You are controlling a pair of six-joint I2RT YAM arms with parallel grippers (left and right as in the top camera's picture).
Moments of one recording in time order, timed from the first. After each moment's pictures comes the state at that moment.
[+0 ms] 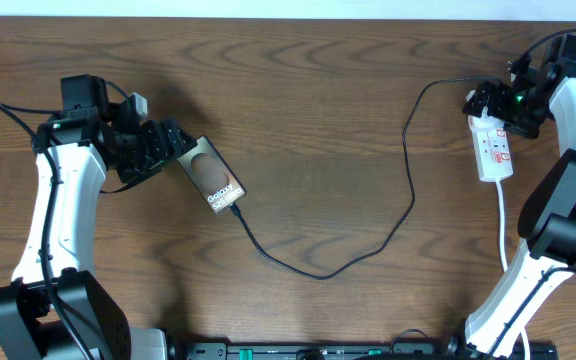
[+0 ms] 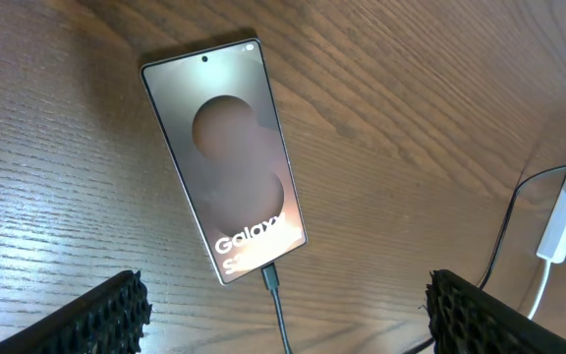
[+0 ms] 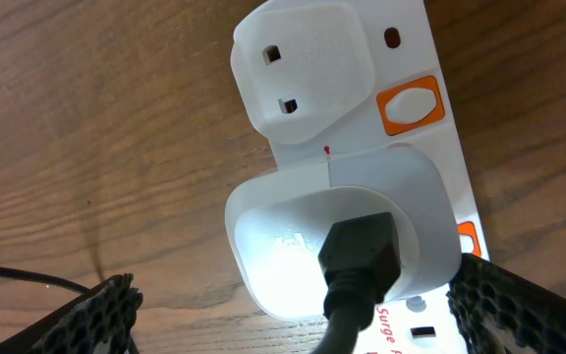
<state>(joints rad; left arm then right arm) 0.19 1.59 1.25 -0.93 0.49 -0.28 -0.33 2.21 1.84 -0.95 -0.30 0.02</state>
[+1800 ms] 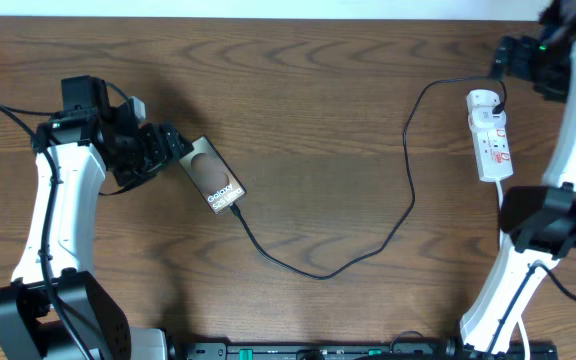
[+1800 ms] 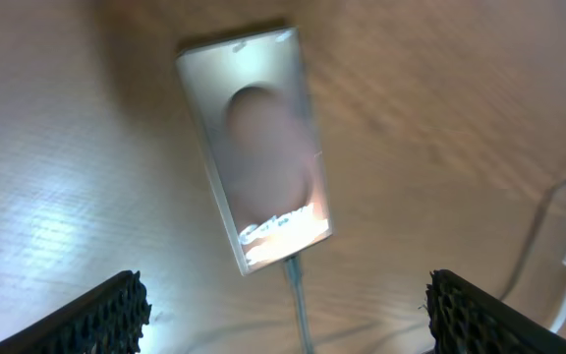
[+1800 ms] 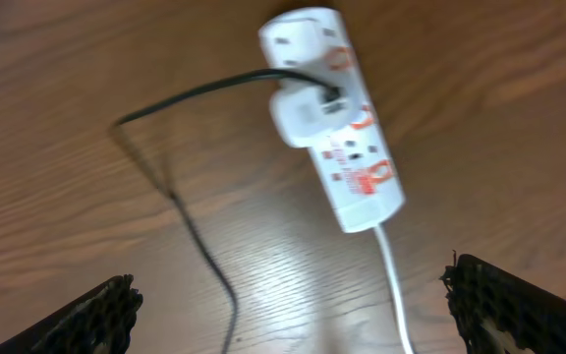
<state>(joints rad) 0.19 1.59 1.26 -0.96 0.44 -0.28 -0.21 2.25 2.62 -1.69 -0.01 0.17</state>
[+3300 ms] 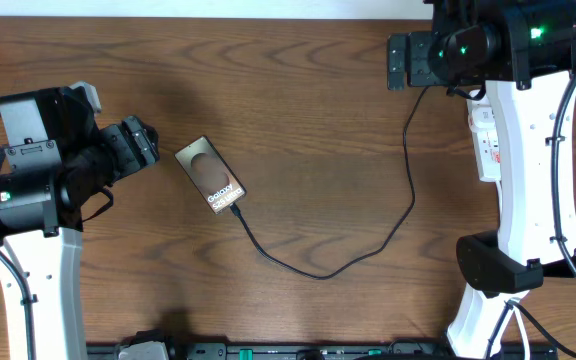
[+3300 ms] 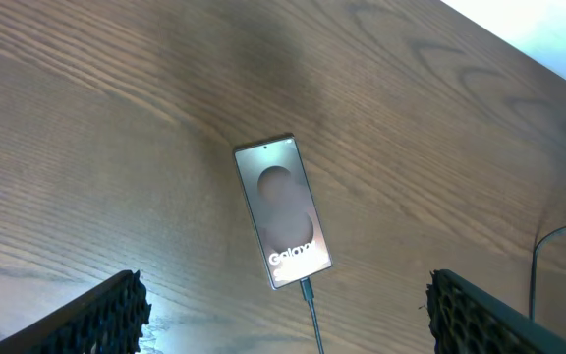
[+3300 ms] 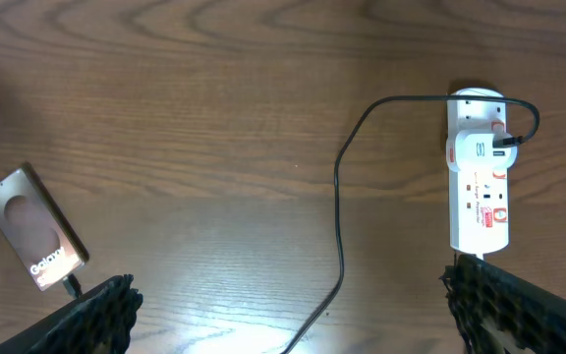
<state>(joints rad) 0.19 1.22 1.37 -1.07 0.23 -0.28 0.26 2.00 2.64 -1.69 0.07 0.21</state>
